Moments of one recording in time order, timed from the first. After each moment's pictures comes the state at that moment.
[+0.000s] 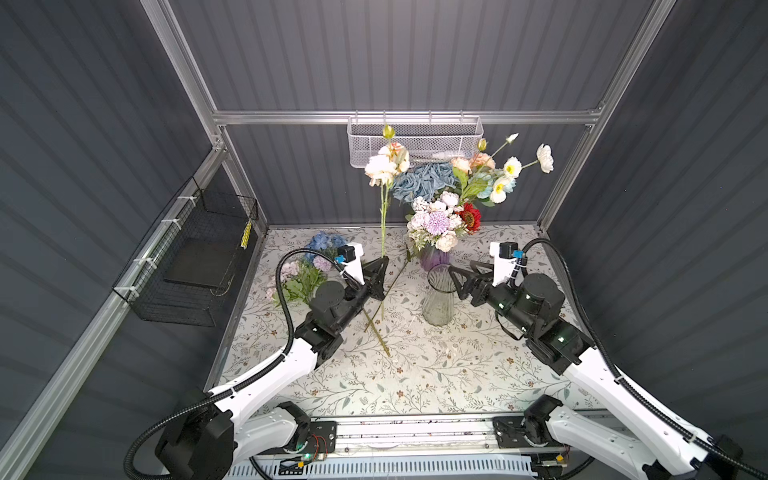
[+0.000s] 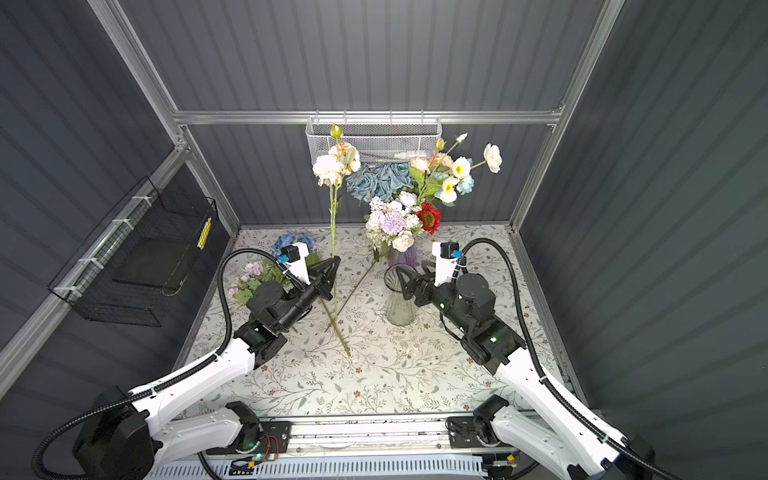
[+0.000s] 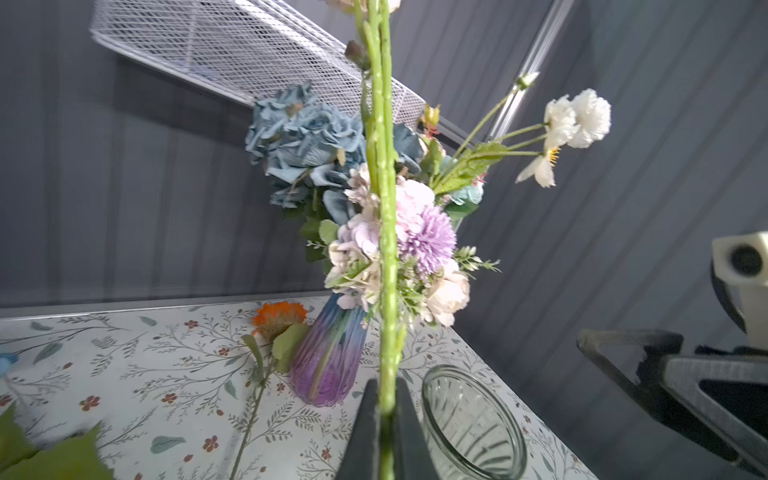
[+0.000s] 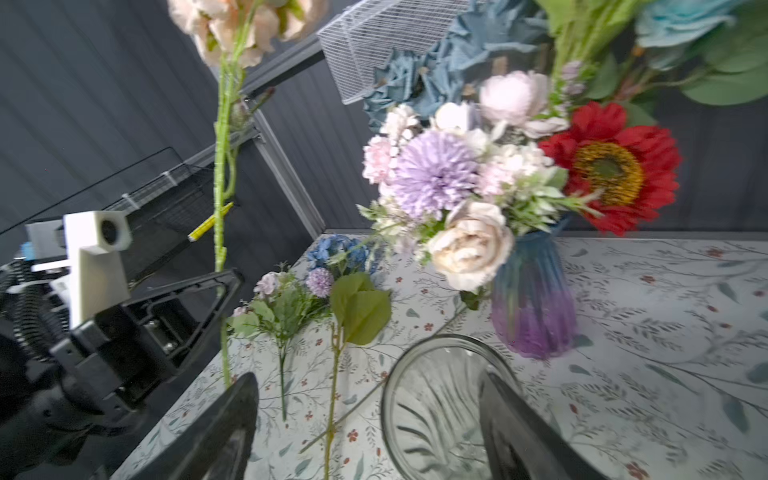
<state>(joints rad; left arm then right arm) -0.67 1.14 0.68 0.58 0.05 -0.38 0.60 0.91 0.83 0.00 -0.07 0.39</state>
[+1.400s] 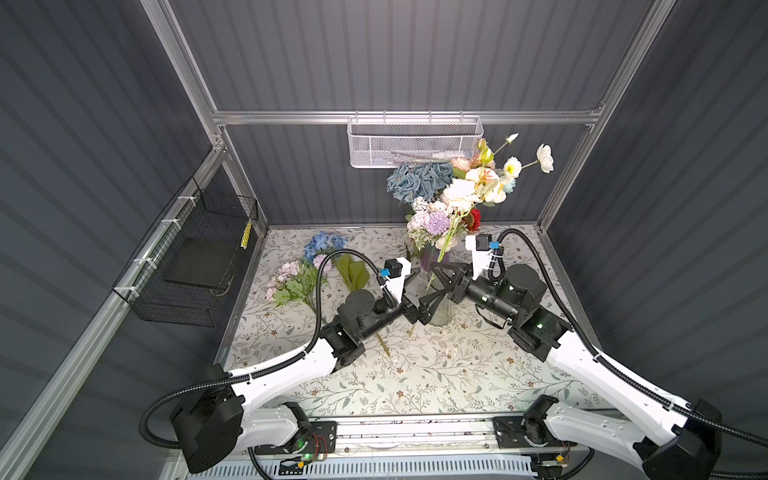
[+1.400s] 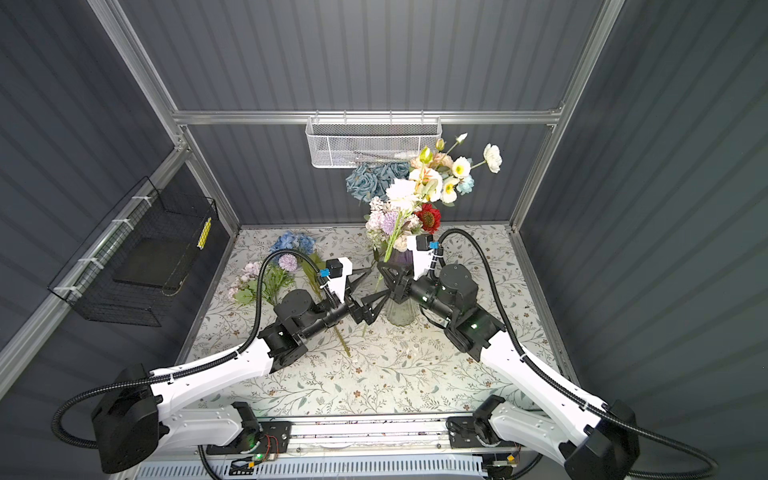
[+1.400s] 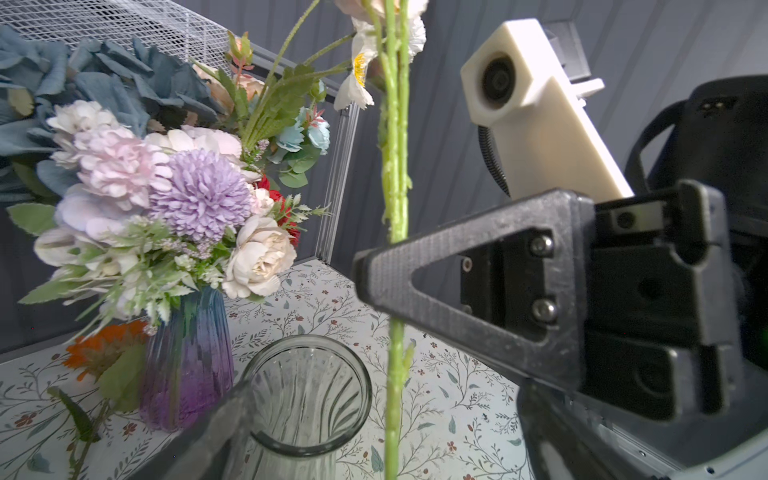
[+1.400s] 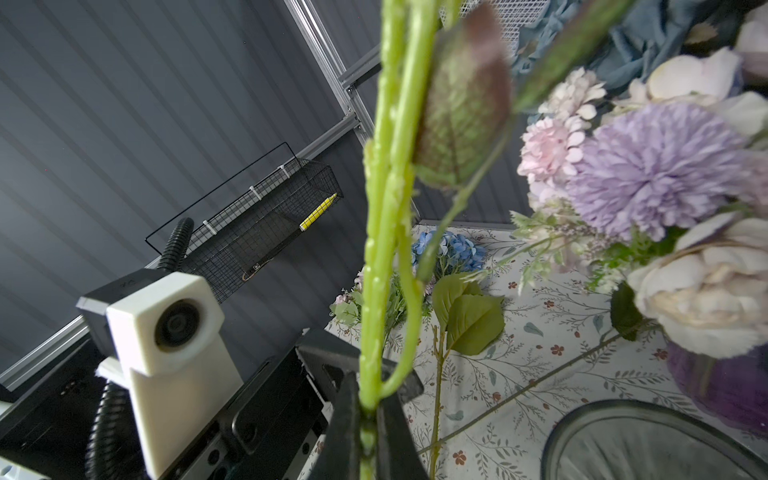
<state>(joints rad) -0.90 1.25 0.75 0.62 0.09 -0.27 0.65 1.03 0.87 0.16 -0.24 0.49</state>
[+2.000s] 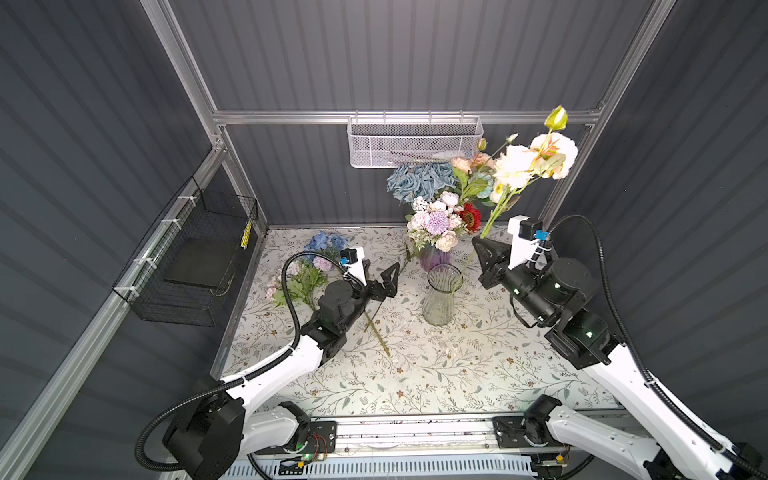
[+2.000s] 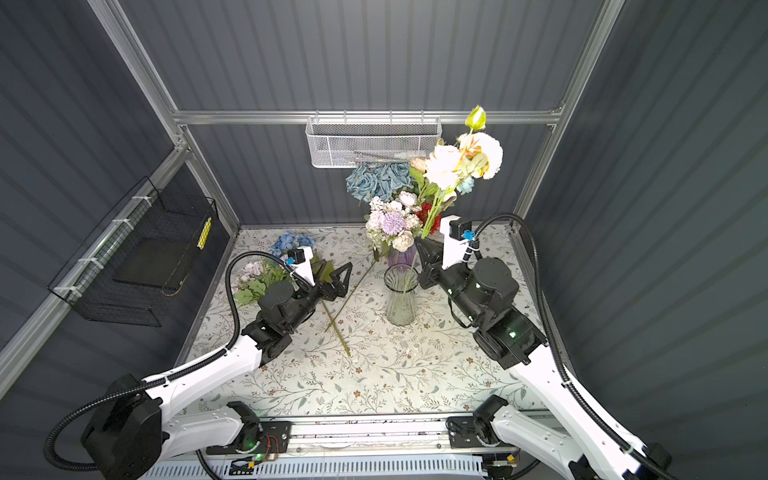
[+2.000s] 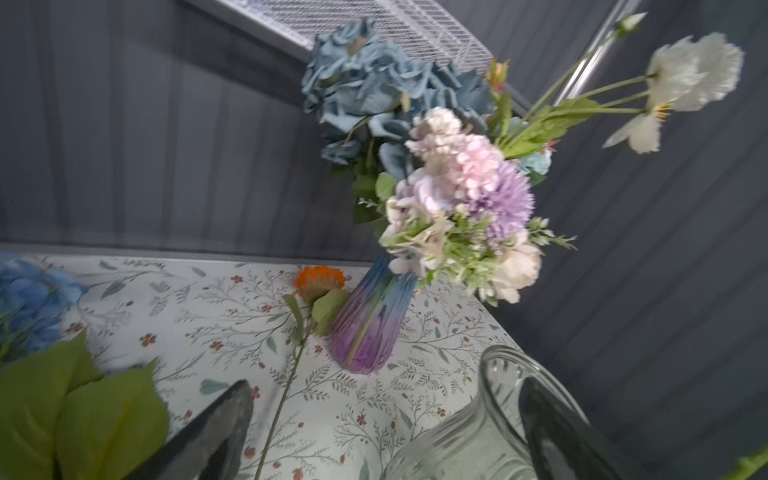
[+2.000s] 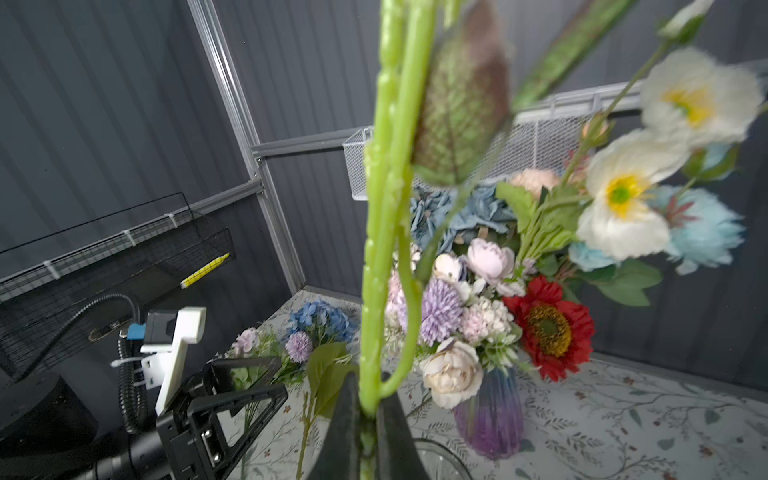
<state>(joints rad) -0.65 1.21 0.65 0.53 -0.09 -0.44 0.62 0.91 1.10 -0.10 0.09 0.14</state>
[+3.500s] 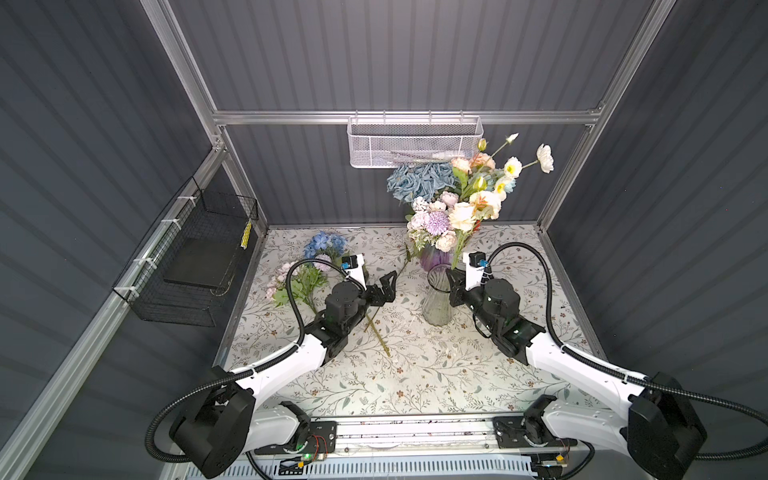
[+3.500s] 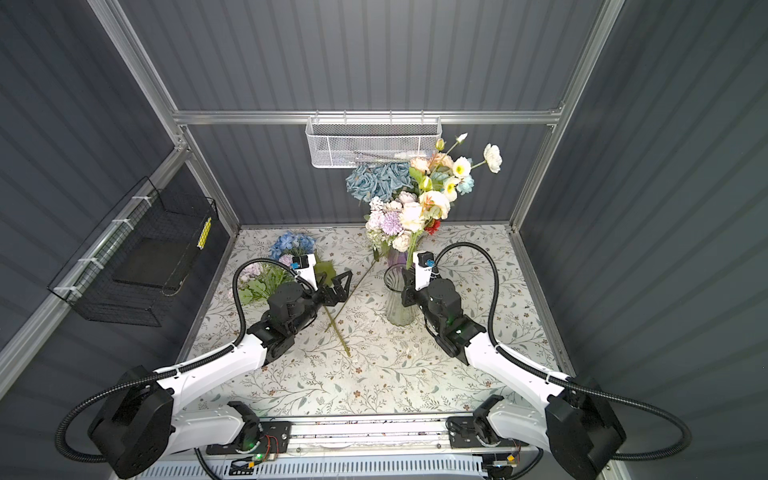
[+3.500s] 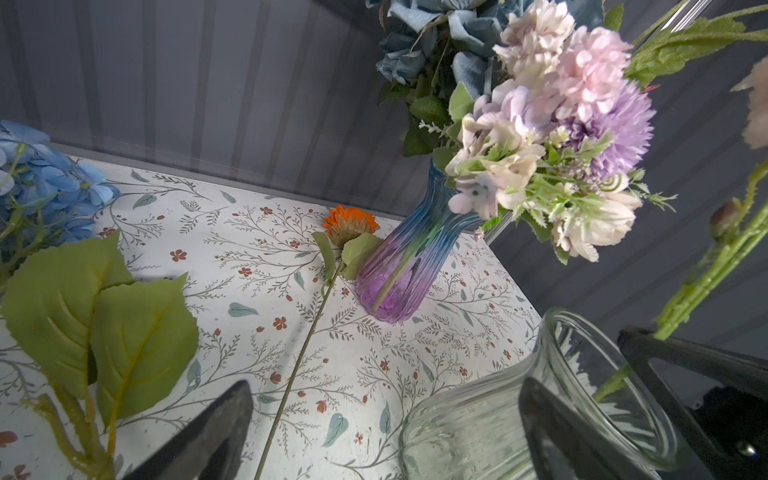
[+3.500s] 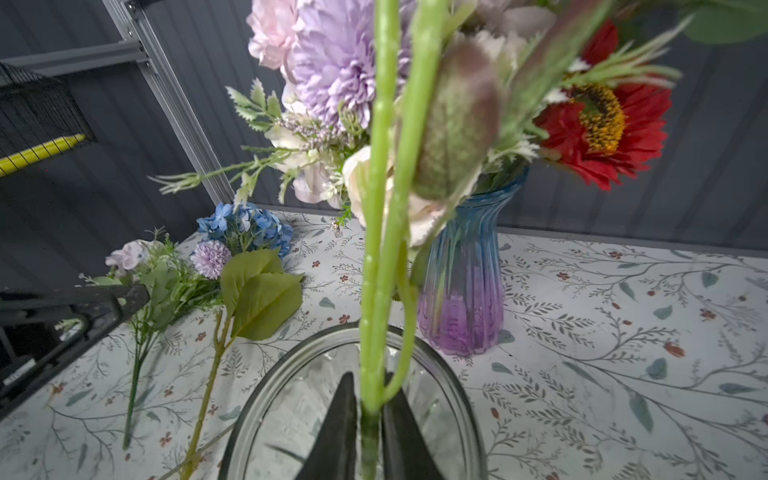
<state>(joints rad) -0.64 1.25 0.63 0.46 -0.12 -0.51 0.61 1.16 0.63 0.38 0.17 0.18</state>
